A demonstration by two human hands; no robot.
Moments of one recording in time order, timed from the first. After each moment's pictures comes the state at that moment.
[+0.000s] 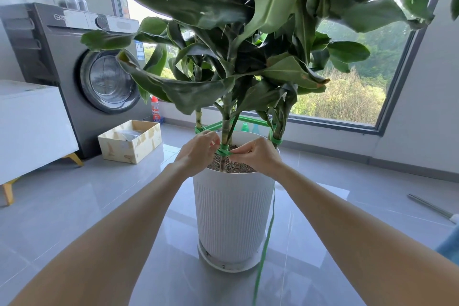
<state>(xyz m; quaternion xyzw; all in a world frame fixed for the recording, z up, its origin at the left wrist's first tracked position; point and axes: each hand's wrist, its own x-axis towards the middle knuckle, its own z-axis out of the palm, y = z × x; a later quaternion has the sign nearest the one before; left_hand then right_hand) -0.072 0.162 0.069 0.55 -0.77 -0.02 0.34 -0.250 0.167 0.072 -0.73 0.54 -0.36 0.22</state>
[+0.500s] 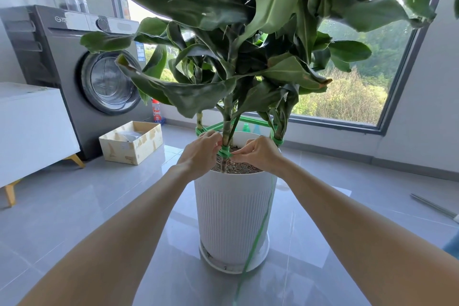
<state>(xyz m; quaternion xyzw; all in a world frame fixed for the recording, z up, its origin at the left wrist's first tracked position) -0.075 0.162 0.066 0.52 -0.79 0.04 0.32 -0.255 0.163 0.078 -0.75 0.50 -0.35 0.25</state>
